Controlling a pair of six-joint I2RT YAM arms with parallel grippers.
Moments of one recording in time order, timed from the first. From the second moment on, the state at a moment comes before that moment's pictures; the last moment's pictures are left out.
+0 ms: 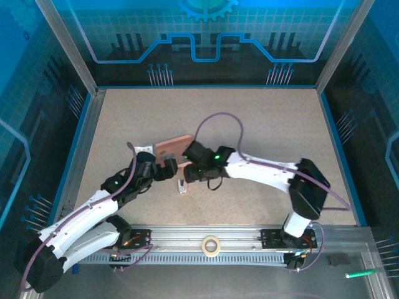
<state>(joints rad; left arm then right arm) -0.54 0.85 0.55 -0.41 -0.19 -0.71 1.02 1.74 1.30 -0.72 0.07 0.76</state>
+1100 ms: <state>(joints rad) -0.36 0.77 0.52 -0.49 -0.15 -0.85 1.04 2.09 1.50 -0.74 -0.05 0.79</state>
